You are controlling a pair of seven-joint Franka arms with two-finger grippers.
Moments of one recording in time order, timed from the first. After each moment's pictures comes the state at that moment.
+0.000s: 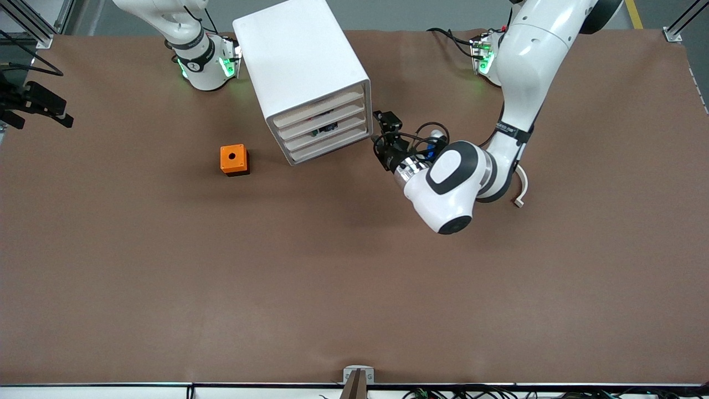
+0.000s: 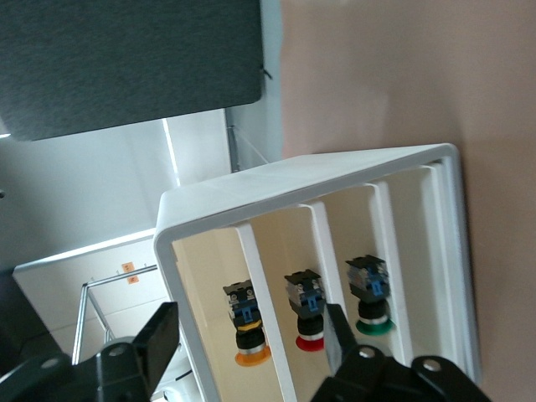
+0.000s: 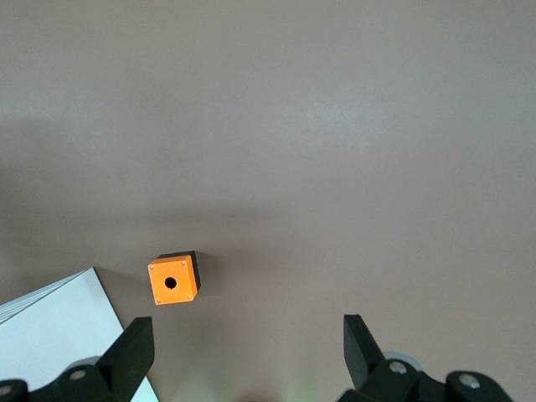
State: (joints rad) left arm -0.45 0.72 -0.12 -1.40 -0.91 1.30 -2.25; right arm 0.01 -0.14 -0.10 -1.68 0.02 1.52 -0.09
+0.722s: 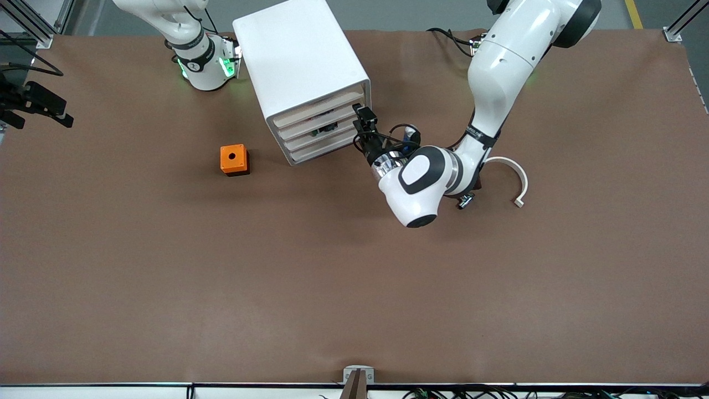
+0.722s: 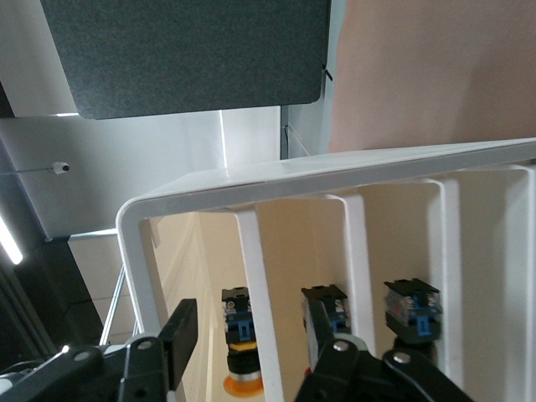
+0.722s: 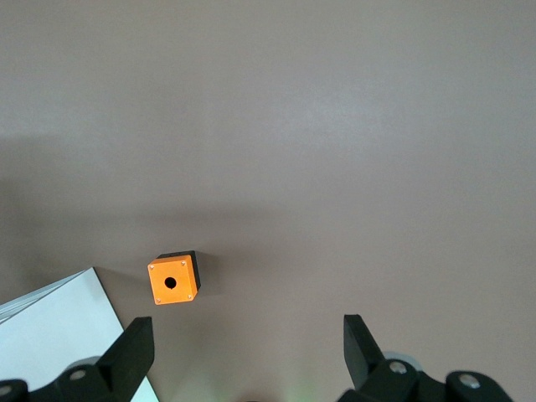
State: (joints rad) left arm -0.53 0.80 -0.12 -1.40 -1.02 1.29 -2.32; right arm 0.01 -0.14 -0.10 -1.68 0.02 1.52 -0.09
